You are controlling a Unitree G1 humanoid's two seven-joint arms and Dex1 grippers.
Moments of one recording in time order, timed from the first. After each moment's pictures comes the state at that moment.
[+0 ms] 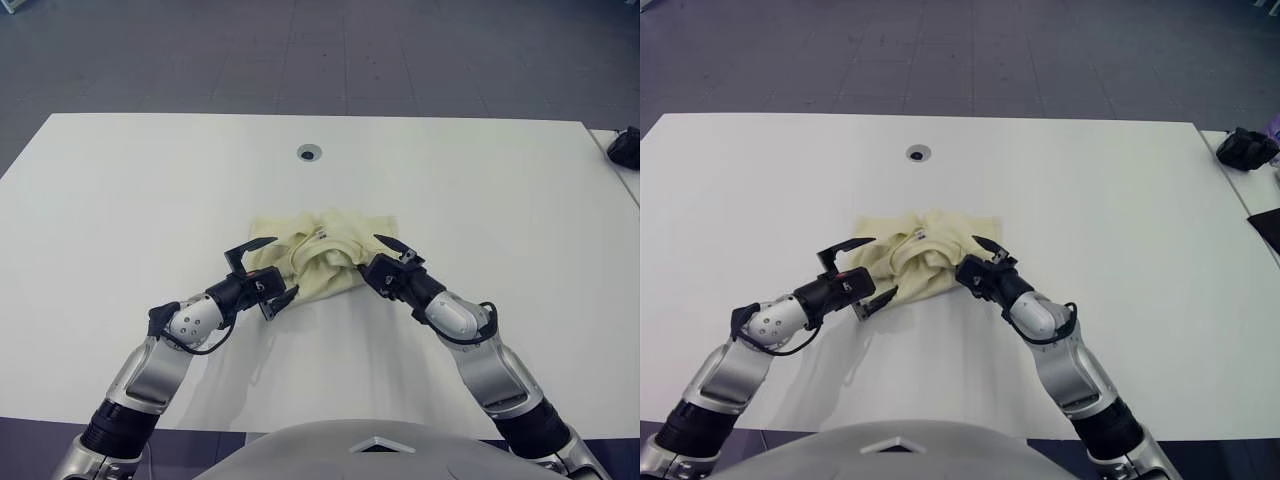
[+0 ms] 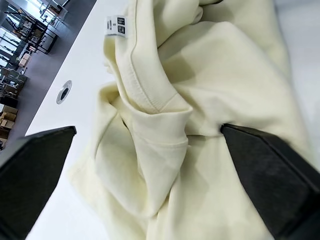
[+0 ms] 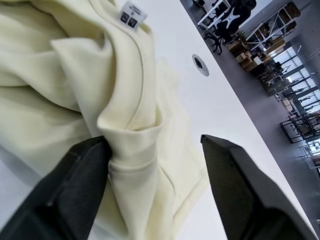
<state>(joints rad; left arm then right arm) 0.11 0.59 -0.25 -0.30 0.29 0.03 -0.55 0.03 -0.43 0.42 -0.43 -0.43 0.37 0.40</state>
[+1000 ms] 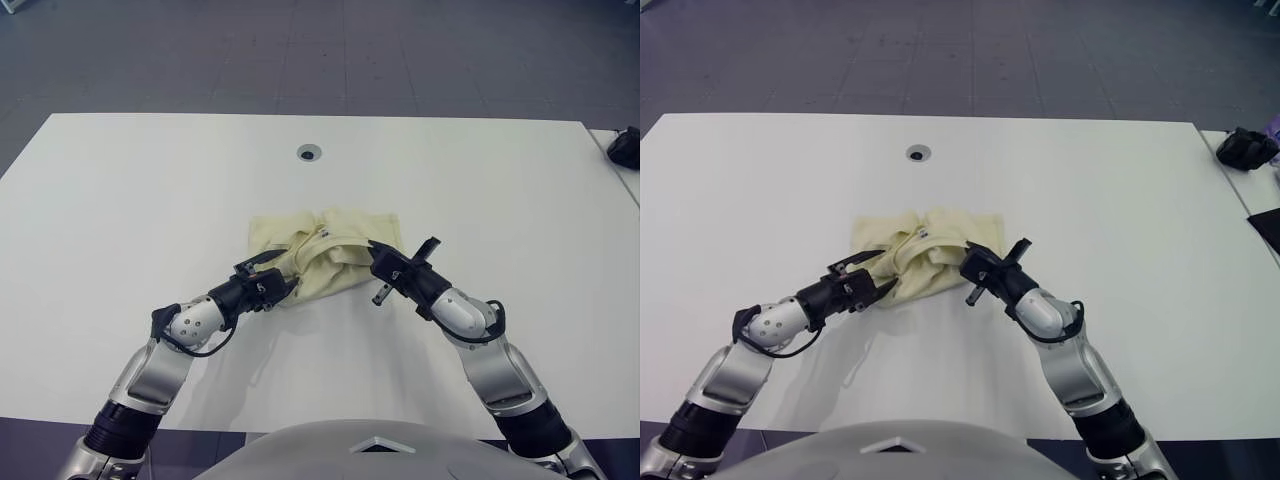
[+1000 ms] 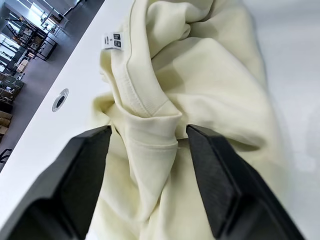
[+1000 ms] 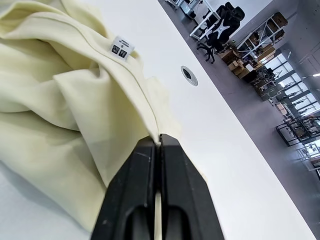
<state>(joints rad) 0.11 0.59 -0.24 -0.29 0.26 -0.02 -0.58 0.05 -0.40 0.36 -0.44 -0.41 0.32 0.42</state>
